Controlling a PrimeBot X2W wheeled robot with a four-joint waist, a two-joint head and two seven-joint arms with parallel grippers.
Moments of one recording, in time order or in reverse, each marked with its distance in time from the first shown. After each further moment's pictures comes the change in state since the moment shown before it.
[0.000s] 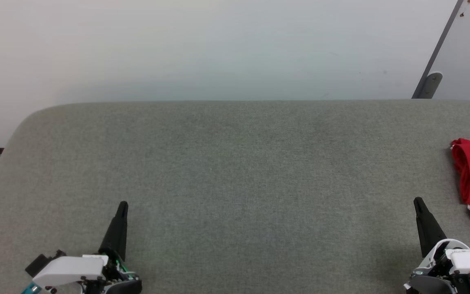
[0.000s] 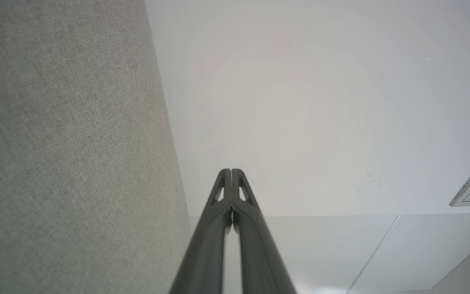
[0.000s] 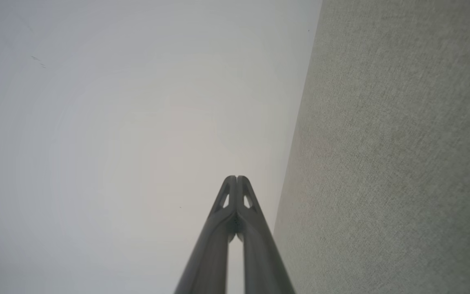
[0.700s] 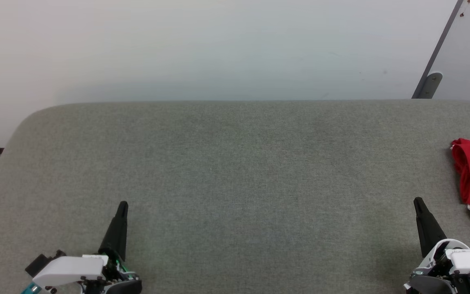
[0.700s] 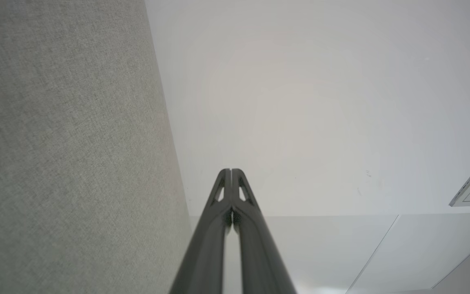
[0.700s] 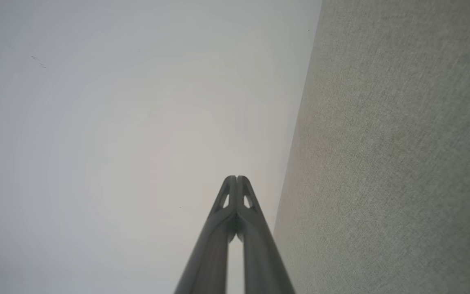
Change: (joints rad) left arm 0.000 0.000 0.000 0.000 0.000 0.000 0.000; right arm 0.000 0.000 0.000 0.000 0.000 0.000 0.000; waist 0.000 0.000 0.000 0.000
